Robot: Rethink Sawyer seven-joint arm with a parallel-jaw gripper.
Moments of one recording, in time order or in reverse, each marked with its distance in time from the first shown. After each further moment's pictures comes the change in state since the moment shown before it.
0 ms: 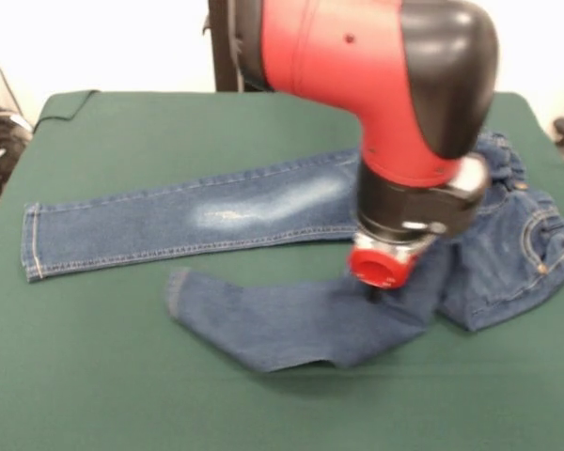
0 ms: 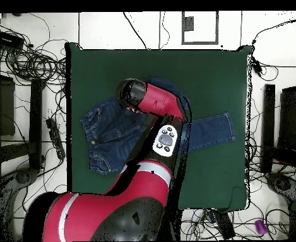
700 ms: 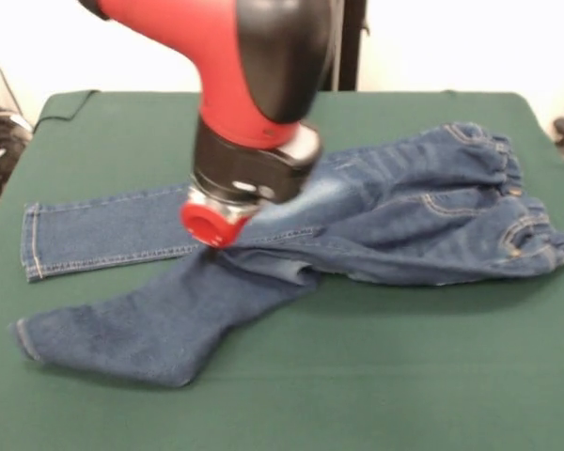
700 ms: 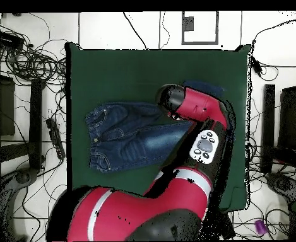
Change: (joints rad) arm -0.136 -0.059 -0.068 0.028 -0.218 0.000 0.000
